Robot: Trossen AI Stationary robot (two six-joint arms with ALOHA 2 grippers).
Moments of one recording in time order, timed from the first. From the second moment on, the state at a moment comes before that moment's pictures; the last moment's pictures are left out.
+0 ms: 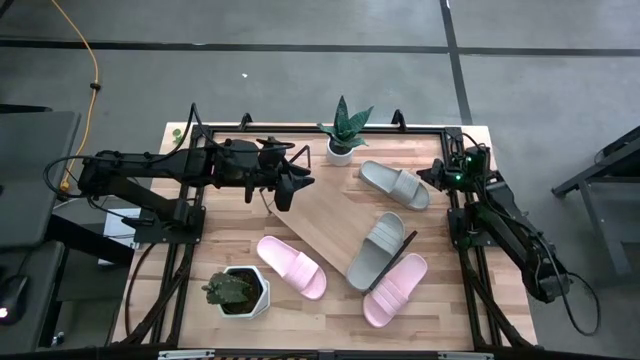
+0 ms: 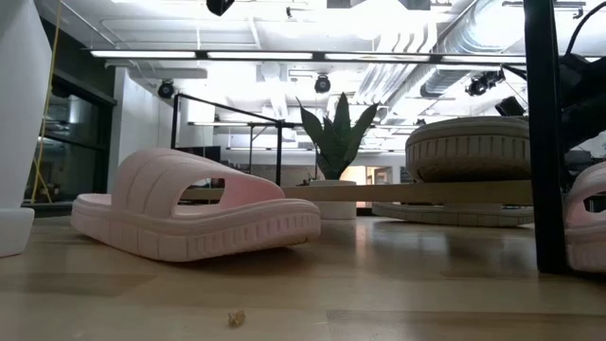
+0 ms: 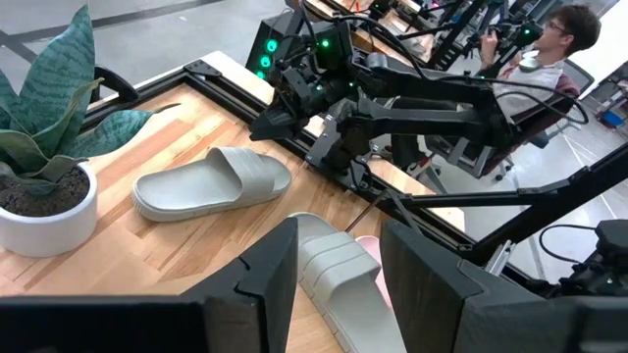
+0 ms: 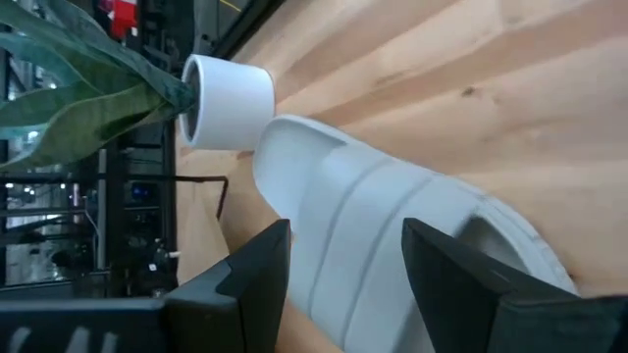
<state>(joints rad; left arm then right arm) 0.10 1.26 1.26 -0.37 -0.18 -0.55 -1.30 0.46 0.15 -0.38 -0.68 0.83</state>
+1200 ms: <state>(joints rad) 0.10 1.26 1.26 -0.37 -0.18 -0.56 -1.30 0.54 0.15 -0.45 -0.81 0.79</state>
